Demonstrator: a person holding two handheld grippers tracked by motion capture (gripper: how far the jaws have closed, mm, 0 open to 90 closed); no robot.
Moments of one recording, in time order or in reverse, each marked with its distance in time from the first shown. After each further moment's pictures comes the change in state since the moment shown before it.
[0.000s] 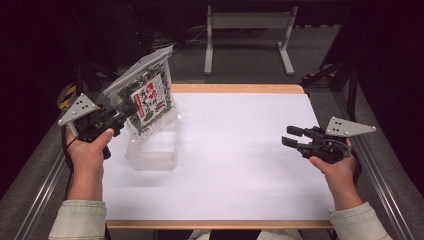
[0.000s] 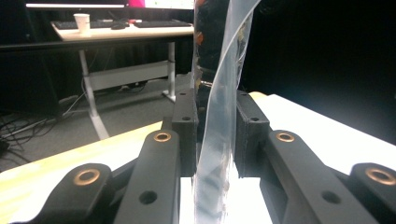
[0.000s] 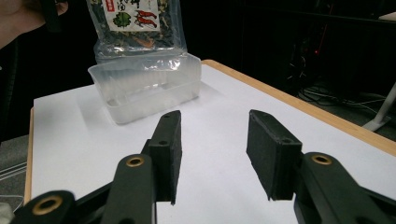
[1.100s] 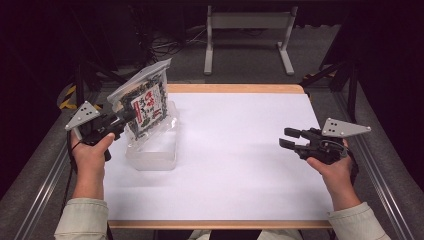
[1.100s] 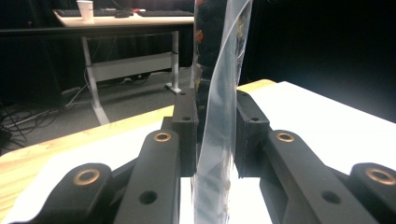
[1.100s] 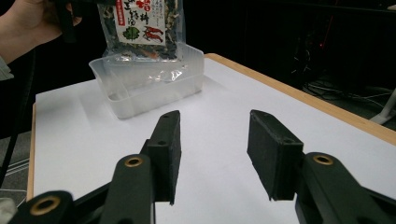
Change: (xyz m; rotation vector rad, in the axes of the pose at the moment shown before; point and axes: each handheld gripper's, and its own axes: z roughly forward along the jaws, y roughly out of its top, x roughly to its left) left arm 0.025 -0.037 0.011 0.014 0.003 -0.010; right arm 0.000 -0.005 0.006 0.020 0.011 0.009
